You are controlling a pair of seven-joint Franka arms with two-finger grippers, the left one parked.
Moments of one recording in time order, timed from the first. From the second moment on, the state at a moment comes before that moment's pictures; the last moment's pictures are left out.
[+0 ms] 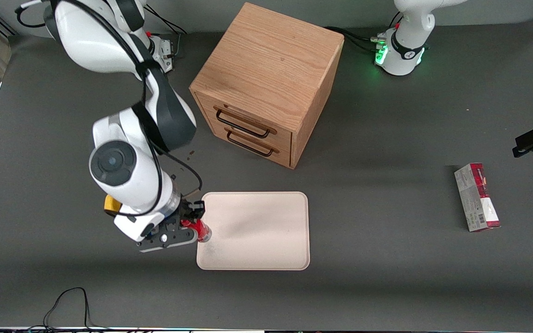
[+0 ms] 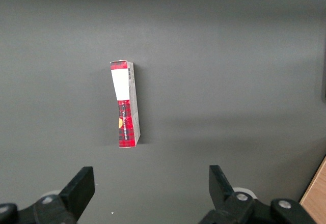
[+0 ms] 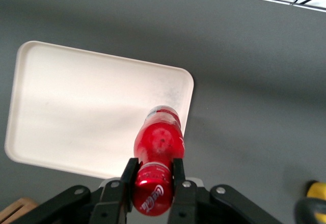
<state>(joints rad) 0.44 0.81 -0.07 -0.88 0.02 1.75 0.23</state>
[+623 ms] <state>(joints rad) 0.43 0.93 -0.07 -0.88 0.02 1.87 0.23</state>
